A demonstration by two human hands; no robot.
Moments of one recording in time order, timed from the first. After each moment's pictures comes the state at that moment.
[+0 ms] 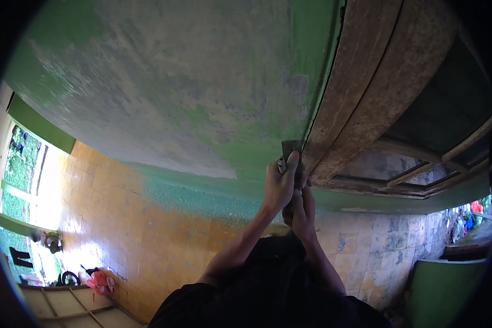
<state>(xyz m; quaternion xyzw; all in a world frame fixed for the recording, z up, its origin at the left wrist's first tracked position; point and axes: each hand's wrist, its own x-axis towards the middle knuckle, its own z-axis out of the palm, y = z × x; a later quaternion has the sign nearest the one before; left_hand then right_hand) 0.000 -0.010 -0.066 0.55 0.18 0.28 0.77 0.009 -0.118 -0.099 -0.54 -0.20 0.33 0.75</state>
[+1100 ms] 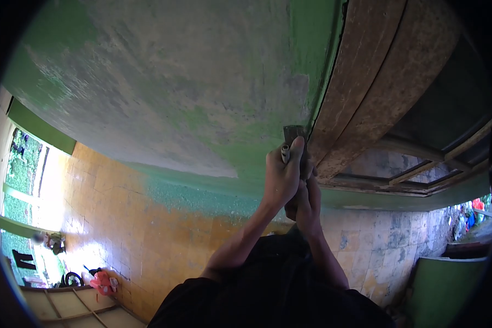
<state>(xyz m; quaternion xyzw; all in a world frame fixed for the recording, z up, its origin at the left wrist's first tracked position) 0.004 -0.010 -0.030 0.56 0.21 0.28 0.75 0.021 -0.110 -0.075 -0.49 -0.24 0.33 0.77</state>
